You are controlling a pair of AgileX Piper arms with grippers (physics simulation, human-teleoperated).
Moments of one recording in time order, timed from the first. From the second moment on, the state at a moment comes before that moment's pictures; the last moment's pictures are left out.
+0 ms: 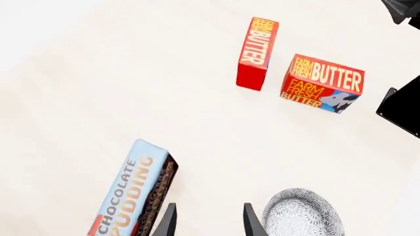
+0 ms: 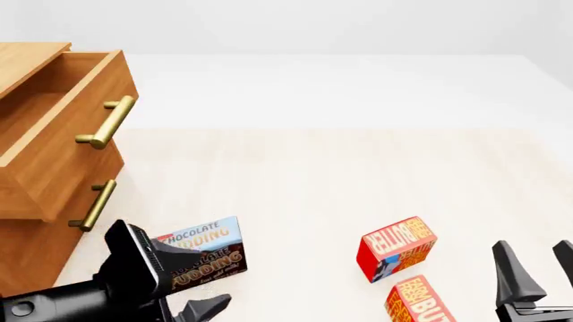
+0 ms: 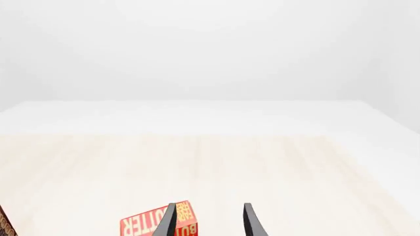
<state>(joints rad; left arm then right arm) -0.86 0.83 -0.44 0.32 0.04 0.01 0.01 0.00 0.00 0.01</state>
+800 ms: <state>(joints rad) -1.03 1.00 -0.41 0.25 -0.08 0.01 0.01 0.00 0.00 0.01</state>
